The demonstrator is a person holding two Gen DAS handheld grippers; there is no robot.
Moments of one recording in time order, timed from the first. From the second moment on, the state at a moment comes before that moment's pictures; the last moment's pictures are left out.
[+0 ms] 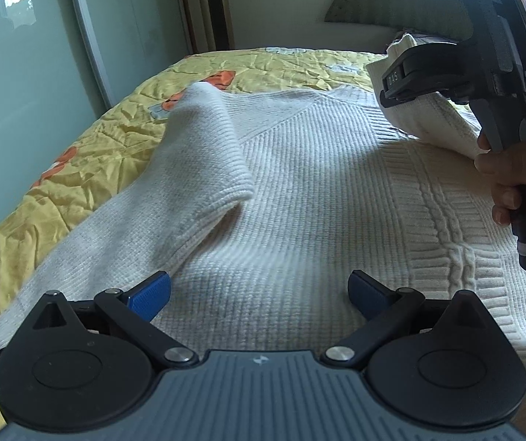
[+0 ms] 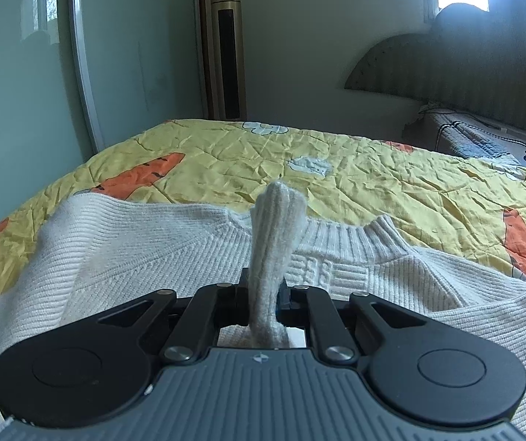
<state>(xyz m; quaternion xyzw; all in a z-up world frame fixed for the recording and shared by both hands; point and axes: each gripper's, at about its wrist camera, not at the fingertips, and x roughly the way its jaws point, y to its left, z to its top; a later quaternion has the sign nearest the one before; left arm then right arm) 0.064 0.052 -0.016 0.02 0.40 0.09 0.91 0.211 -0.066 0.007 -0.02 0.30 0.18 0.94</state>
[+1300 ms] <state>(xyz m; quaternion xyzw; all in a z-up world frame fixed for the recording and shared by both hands) 0.033 0.060 0.000 0.01 0.38 0.09 0.92 0.249 -0.035 -0.017 0.07 0.38 0.23 0.89</state>
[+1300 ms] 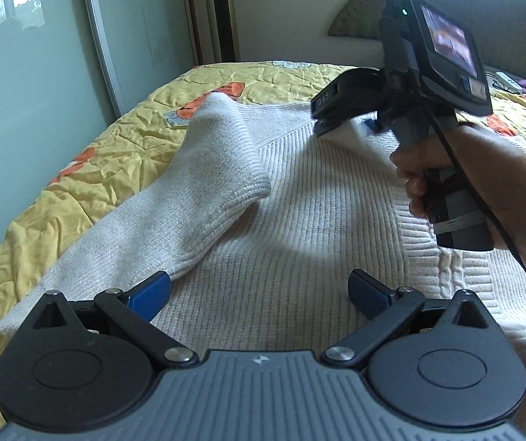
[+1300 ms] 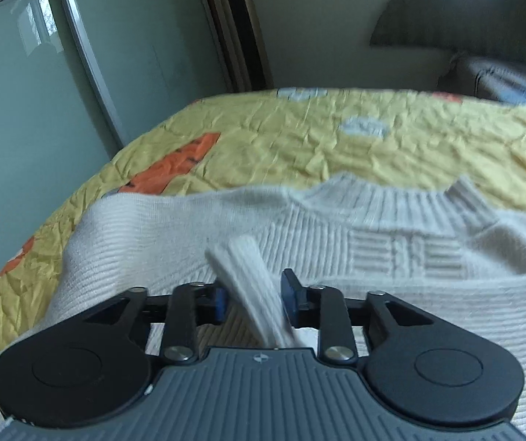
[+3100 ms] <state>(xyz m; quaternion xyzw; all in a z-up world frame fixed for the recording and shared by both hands) 0.006 0.107 0.013 -0.04 0.37 0.13 0.92 0.226 -0.070 0.022 0.05 0.33 0.25 0.91</state>
